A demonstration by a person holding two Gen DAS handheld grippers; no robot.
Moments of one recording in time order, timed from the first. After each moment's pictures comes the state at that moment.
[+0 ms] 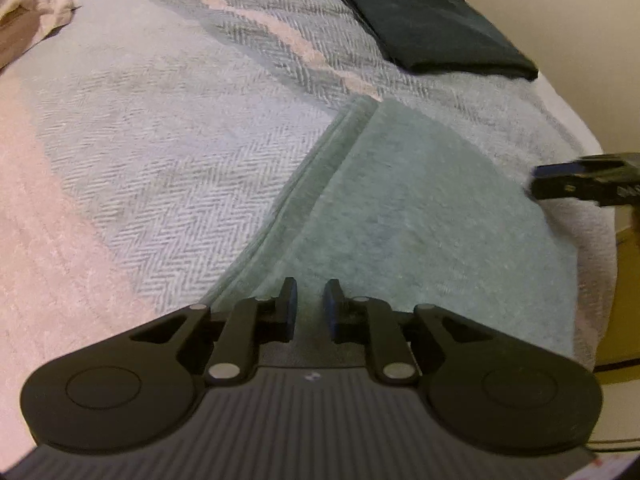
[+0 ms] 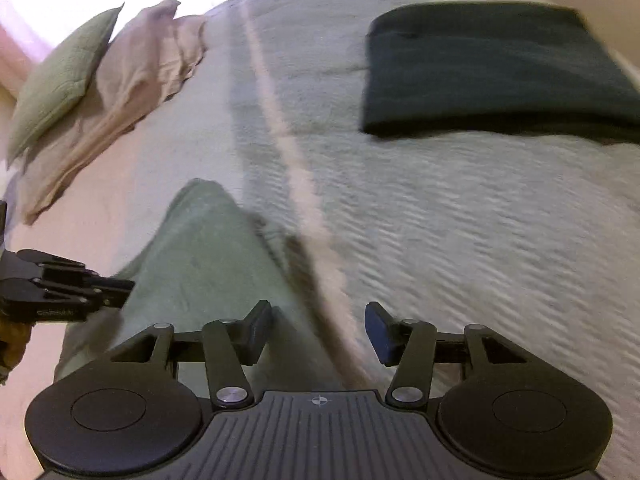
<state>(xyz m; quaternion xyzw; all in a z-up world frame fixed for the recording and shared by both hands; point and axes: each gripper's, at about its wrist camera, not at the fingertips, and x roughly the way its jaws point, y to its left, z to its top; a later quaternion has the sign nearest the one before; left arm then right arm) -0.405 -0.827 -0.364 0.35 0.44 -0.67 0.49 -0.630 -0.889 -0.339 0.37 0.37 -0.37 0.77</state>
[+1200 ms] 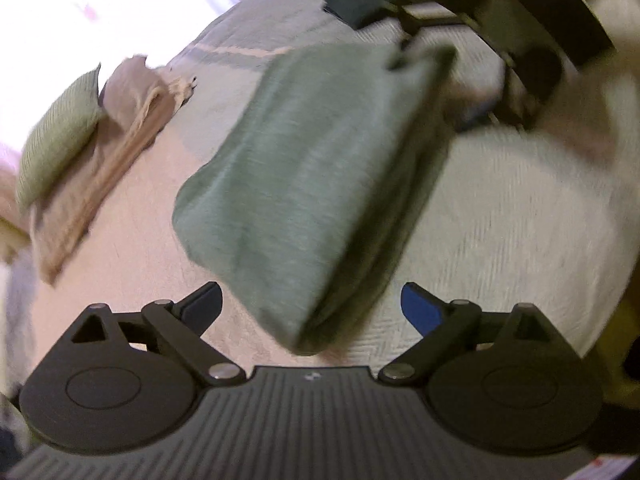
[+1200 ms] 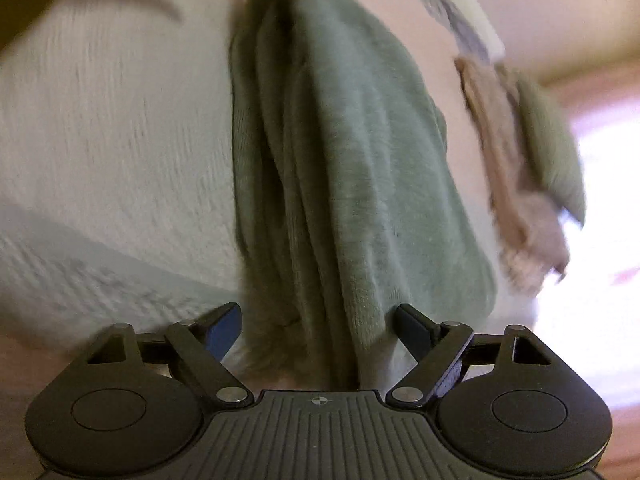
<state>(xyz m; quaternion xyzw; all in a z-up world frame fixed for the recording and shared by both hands) -0.640 -0.600 -0.347 0.50 0.17 -0.50 0.68 -0.654 -0.730 -0.450 -0.51 0.40 0.09 0.76</state>
